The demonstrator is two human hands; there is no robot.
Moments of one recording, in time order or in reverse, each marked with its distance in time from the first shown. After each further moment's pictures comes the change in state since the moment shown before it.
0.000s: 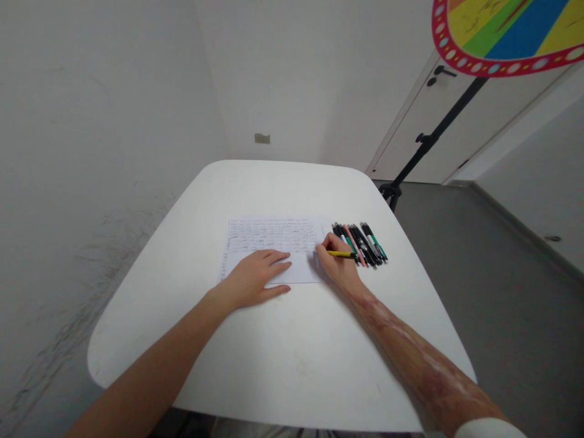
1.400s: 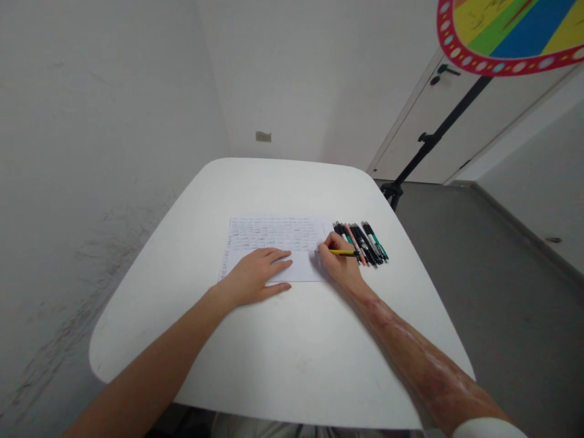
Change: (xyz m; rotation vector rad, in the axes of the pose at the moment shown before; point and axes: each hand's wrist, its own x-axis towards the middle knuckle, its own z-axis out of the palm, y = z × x) left_hand -0.001 -0.001 0.001 -0.033 0.004 -0.006; right_hand -0.001 0.003 -0.002 0.012 0.024 0.020
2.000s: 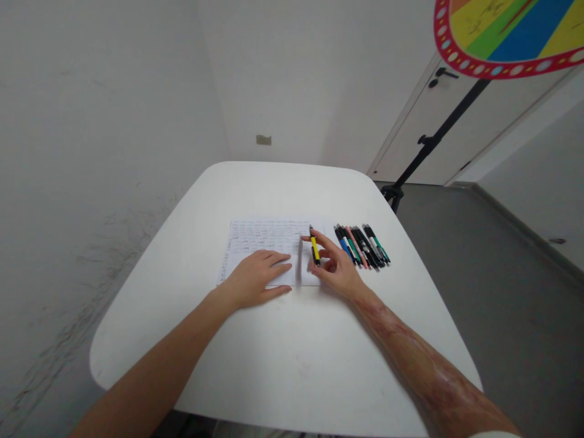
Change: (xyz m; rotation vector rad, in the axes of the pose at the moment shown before) left_hand 0.001 0.000 -0.003 0.041 0.017 0.016; right_hand -0.009 -0.006 -0.012 0.251 -0.409 -0.047
